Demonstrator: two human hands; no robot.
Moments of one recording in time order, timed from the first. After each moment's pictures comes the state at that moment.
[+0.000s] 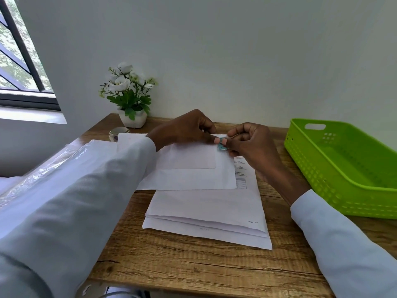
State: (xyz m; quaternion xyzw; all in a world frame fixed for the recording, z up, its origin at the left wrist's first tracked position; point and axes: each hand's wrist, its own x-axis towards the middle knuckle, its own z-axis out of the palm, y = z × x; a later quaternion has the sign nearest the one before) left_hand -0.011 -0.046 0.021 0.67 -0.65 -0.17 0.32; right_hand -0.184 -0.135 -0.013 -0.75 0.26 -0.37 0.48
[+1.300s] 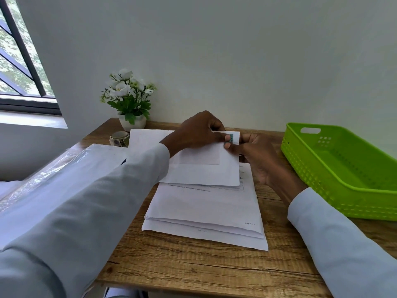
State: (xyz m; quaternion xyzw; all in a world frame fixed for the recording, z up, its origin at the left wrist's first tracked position) left_hand -0.021 -0.074 0.014 0.70 -0.64 -0.05 0.32; right_hand -0.187 -0.150 -0.019 -0.68 0.27 -0.32 0.60
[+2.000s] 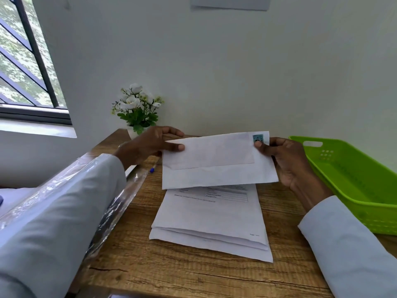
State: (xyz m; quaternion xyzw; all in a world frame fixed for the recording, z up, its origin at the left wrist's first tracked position) left_hand 0.063 0.007 0.000 0.67 -0.47 -0.27 0.51; right_hand -0.218 -0.177 0.001 -0.59 0.29 -0.40 0.64
